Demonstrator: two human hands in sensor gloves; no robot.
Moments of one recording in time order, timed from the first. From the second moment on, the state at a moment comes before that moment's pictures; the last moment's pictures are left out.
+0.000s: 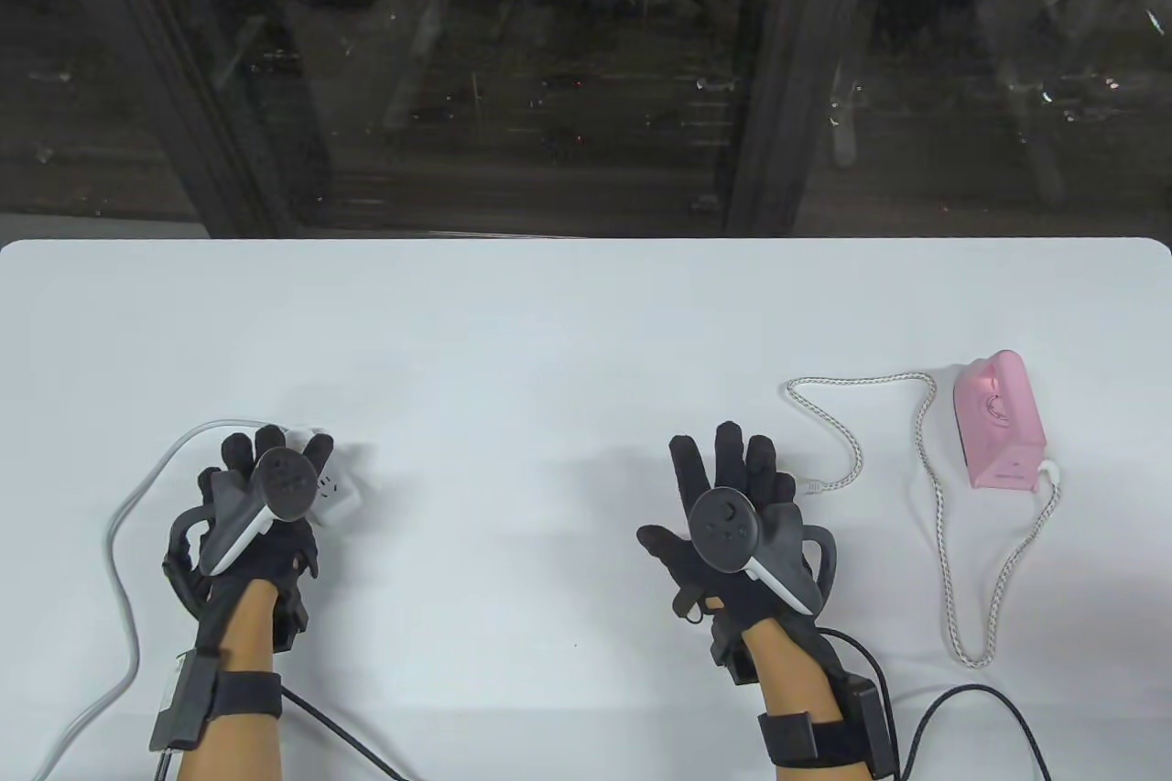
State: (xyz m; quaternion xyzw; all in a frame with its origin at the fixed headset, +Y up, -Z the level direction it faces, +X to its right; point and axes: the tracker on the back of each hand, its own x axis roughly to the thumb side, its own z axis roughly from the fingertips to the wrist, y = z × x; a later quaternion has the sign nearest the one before) left_hand -0.348 -0.740 -0.372 -0.06 0.08 0.02 0.99; right_hand 0.111 -0.709 -0.324 0.05 -0.01 0.99 0.15
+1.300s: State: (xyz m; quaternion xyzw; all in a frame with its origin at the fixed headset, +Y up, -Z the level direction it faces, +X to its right) left_hand -0.331 -0.746 -0.386 -0.04 0.07 -0.02 1.00; right_hand 0.115 -0.712 -0.327 0.04 0.00 0.99 0.15
